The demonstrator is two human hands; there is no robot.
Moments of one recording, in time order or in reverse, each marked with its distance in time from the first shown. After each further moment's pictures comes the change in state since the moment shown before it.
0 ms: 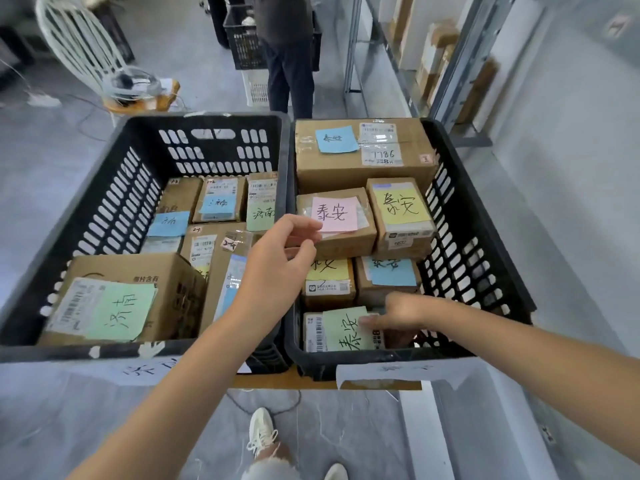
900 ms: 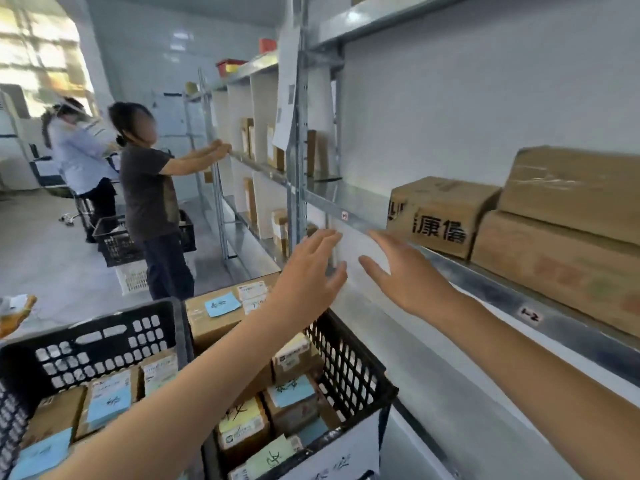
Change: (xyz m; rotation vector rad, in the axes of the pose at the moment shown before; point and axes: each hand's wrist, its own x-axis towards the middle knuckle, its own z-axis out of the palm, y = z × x) left_hand 0.020 0.199 0.075 0.420 -0.270 0.876; right_hand -0.272 0.029 -0.085 0.134 1.441 -0.179
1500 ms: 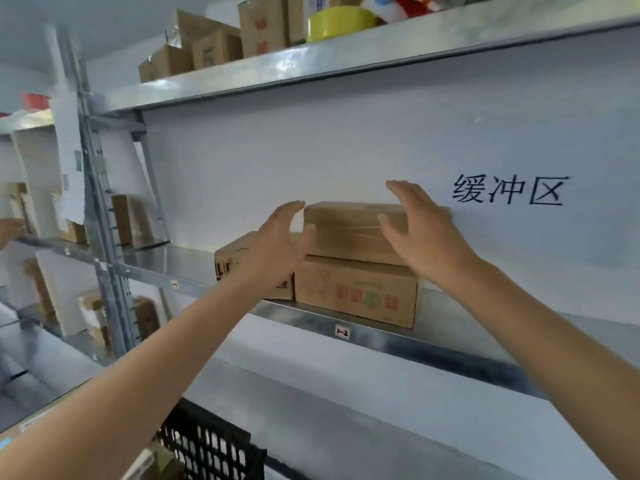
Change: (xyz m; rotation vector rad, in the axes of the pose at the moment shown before) left_hand 0.117 0.169 0.026 -0.498 -0.093 0.291; right_hand -0.105 0.027 -0.228 -0.399 0.491 0.354
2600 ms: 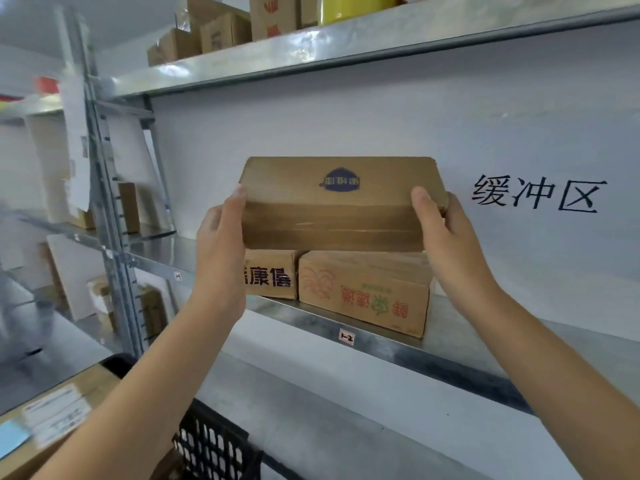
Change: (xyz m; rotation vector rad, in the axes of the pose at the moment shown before) left_hand -0.024 0.000 -0.026 -0.905 0.466 -0.345; right_hand -0.010 -0.001 0.006 0.703 0.158 0.264
